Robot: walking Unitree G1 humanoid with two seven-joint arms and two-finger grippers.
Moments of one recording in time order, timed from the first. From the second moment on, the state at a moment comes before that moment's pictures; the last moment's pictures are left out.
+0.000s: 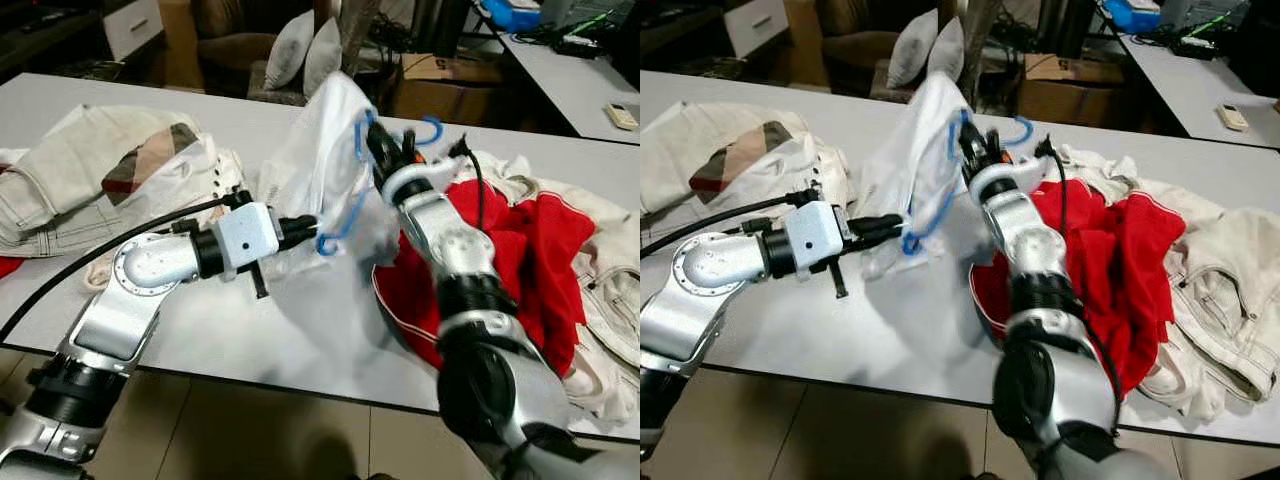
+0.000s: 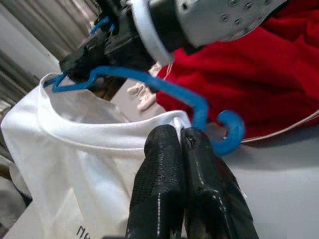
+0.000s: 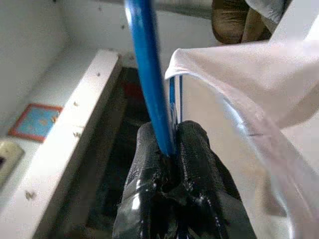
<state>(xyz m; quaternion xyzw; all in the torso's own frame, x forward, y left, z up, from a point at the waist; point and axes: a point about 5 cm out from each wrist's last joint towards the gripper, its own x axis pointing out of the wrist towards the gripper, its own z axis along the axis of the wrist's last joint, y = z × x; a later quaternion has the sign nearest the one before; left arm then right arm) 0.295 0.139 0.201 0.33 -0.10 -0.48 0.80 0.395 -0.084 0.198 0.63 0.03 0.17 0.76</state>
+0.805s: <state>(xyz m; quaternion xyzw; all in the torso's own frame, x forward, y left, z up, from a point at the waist) 0.295 0.093 0.215 0.19 -0.15 -0.54 0.81 0.402 -0.084 0.187 0.59 0.03 0.03 0.81</state>
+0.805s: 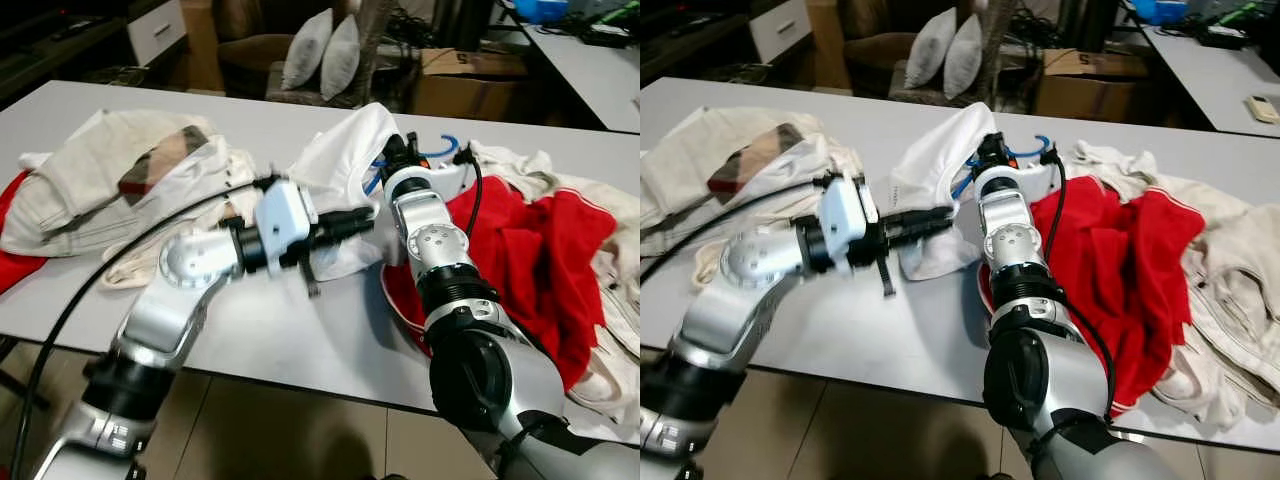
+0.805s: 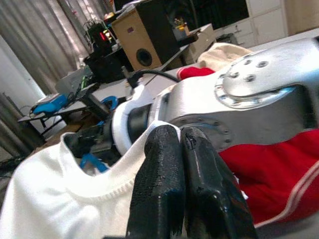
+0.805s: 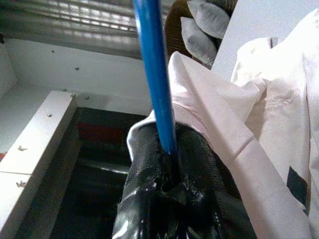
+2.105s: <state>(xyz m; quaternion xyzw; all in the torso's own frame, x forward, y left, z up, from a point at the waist) 0.297 0.139 0.241 0.08 -0.13 -0.51 0.85 0.398 -0.100 0.205 0.67 0.04 0.05 0.74</state>
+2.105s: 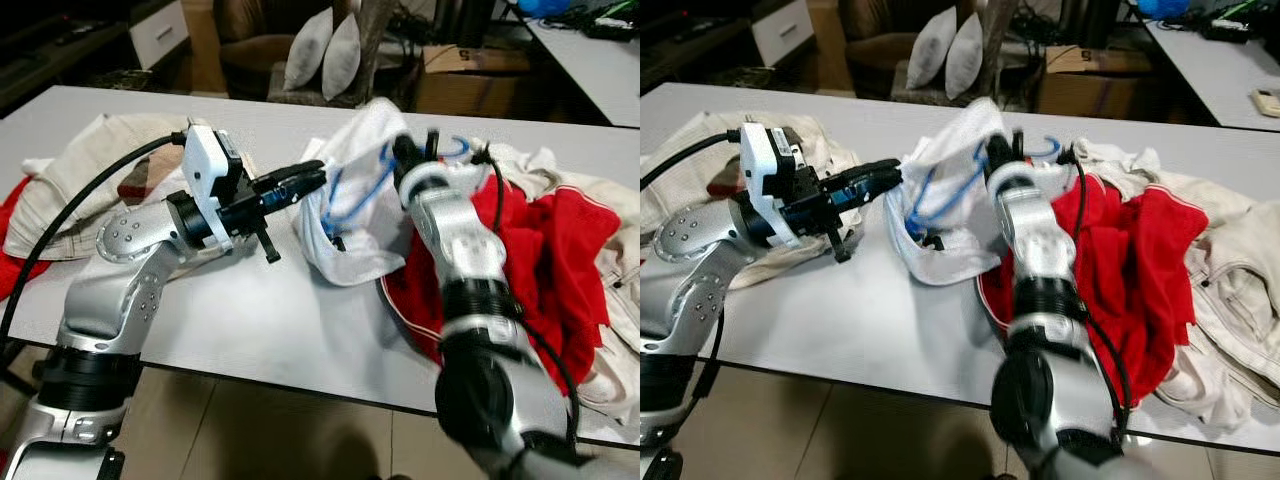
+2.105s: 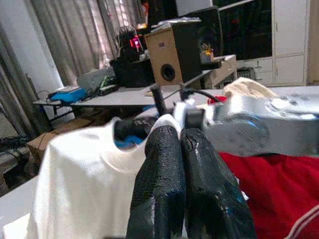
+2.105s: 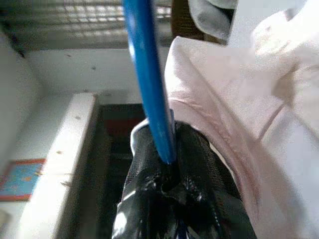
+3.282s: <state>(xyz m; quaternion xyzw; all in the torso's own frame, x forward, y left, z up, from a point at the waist) 0.282 0.154 0.232 0.07 -0.05 -0.58 0.81 0.410 -0.093 0.201 0.72 0.03 0.02 0.70</state>
